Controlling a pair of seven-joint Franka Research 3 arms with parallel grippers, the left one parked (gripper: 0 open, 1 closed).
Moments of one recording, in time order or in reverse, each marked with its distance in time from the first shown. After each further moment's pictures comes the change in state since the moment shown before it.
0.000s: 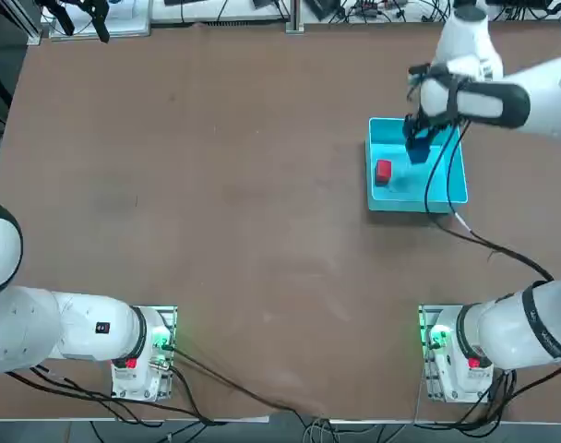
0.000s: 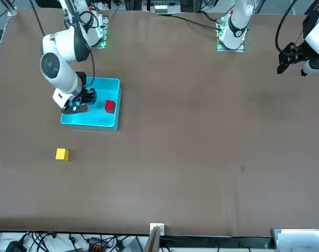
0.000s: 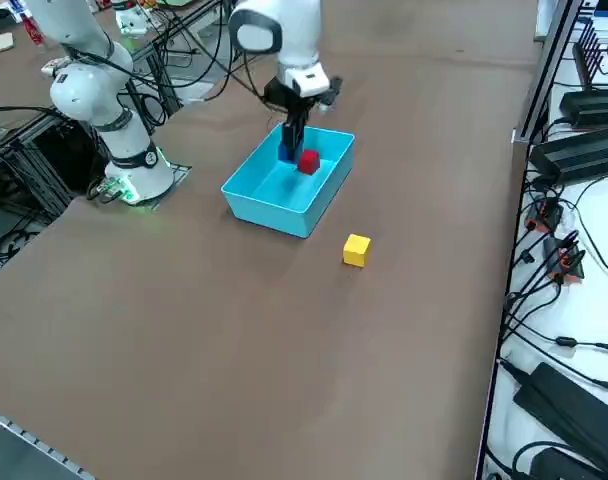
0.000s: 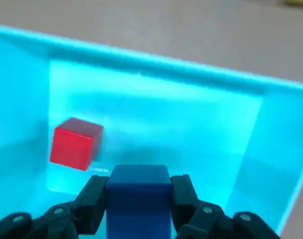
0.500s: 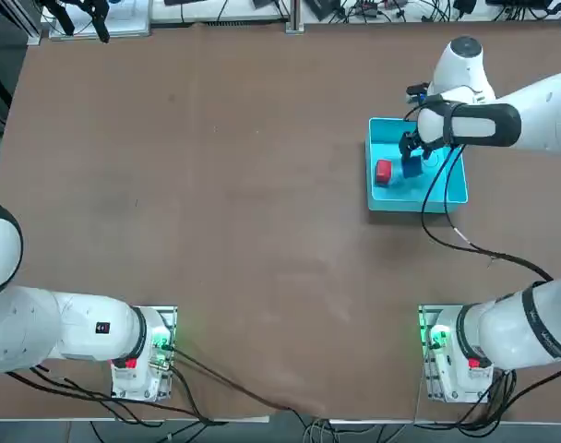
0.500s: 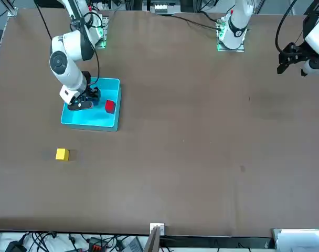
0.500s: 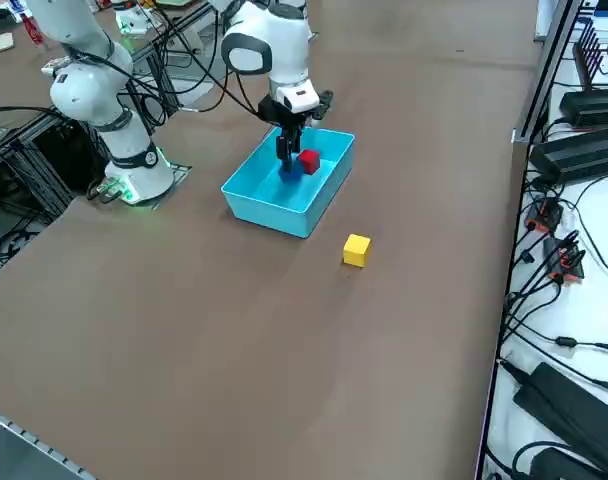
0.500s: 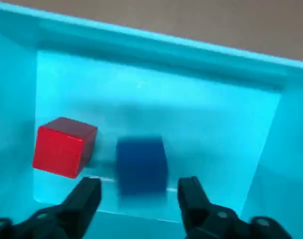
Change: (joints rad) arm 0.000 0.011 -0.001 -0.056 0.000 0.103 0.001
